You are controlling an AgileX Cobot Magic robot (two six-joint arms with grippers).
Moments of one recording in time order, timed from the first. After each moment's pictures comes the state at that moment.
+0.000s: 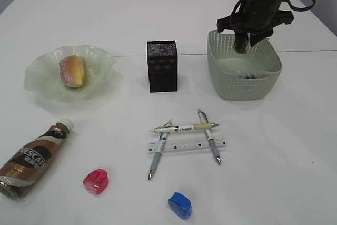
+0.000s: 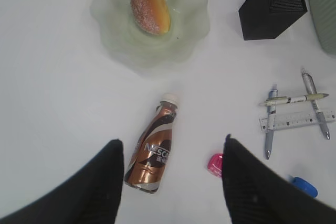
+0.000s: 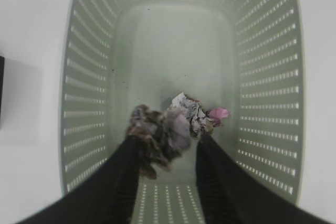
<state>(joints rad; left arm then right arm) -0.17 1.19 -1.47 -0.05 1.26 -0.20 0.21 2.18 -1.97 -0.19 0.98 0.23</state>
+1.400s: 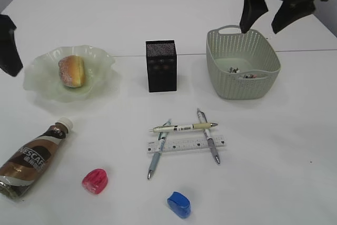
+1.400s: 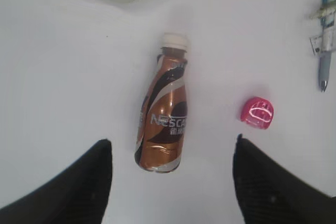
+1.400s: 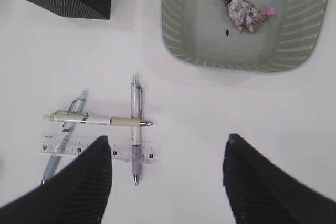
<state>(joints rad) -0.21 1.54 -1.41 -0.05 1.25 0.00 0.21 1.82 -1.80 0.09 1.24 0.09</state>
